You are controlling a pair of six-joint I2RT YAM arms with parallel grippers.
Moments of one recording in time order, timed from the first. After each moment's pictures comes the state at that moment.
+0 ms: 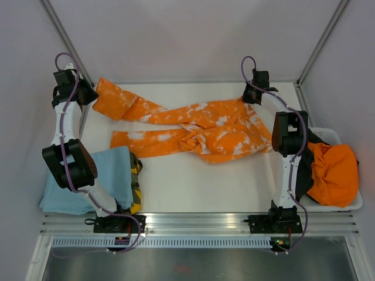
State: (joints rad) left arm 0.33 1.74 1.56 -0.43 0.22 -0.28; right arm 0.08 2.31 1.83 -0.30 -0.04 0.30
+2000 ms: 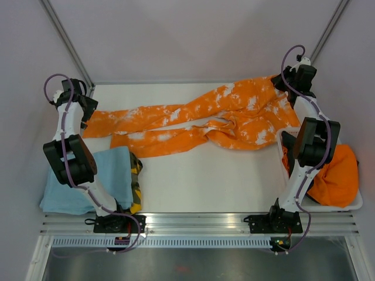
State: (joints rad) left arm 0.33 1.81 1.56 -0.72 -0.30 -0.89; right arm -0.22 2.04 1.62 0.11 -0.32 0.36
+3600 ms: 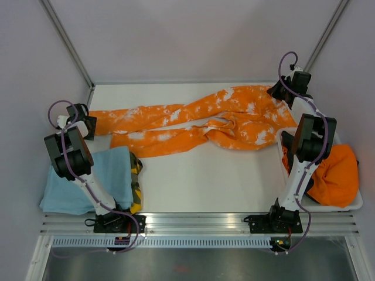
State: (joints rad) left arm 0.42 1.94 1.20 -0.12 -0.18 -1.04; right arm -0.23 2.15 1.66 -0.03 -0.36 0.32
